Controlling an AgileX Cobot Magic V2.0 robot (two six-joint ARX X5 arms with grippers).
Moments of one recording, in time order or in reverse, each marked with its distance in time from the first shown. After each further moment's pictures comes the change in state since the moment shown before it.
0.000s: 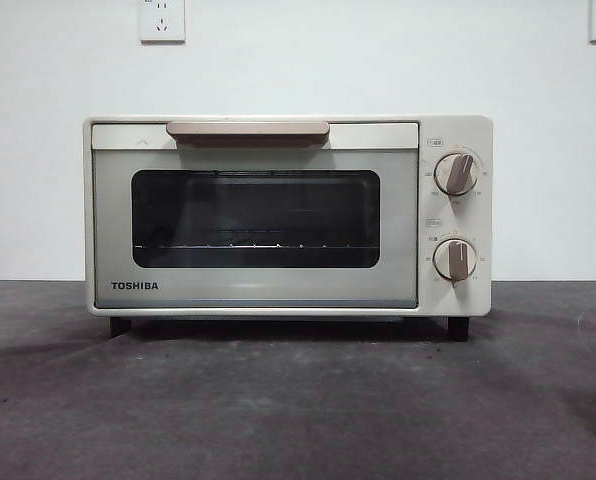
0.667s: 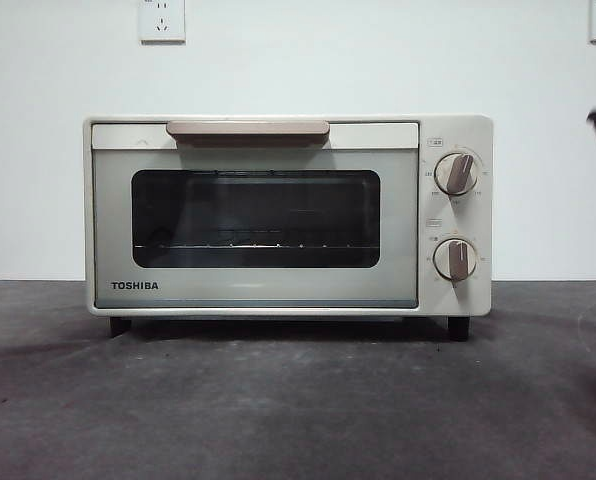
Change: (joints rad) left arm 0.000 0.003 0.000 -0.005 0.000 0.000; right arm 0.101 0.275 -0.229 0.157 0.152 0.095
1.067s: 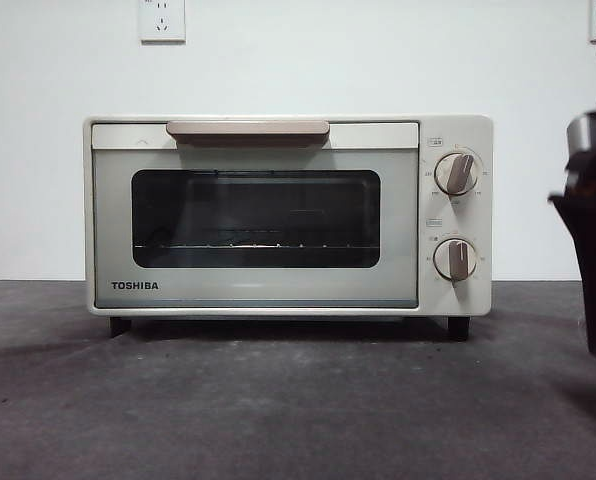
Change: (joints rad) left arm 0.000 0.005 0.000 0.000 0.000 0.000; right arm 0.064 0.192 -0.006 0.100 0.054 0.018
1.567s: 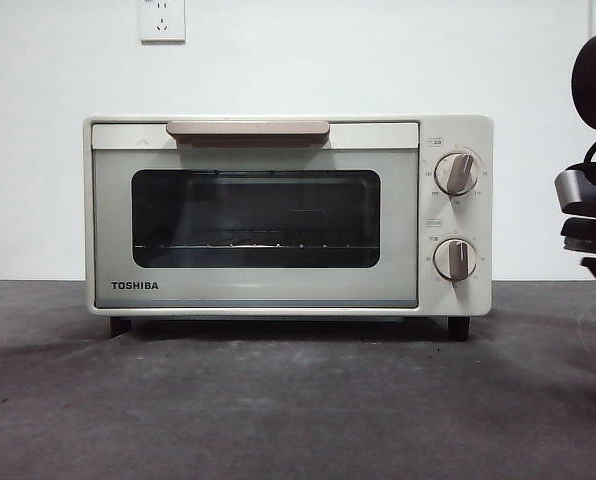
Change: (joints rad) left arm 0.000 0.000 0.000 0.000 0.000 0.000; right arm 0.013 0.110 0.000 0.013 0.068 -0.001
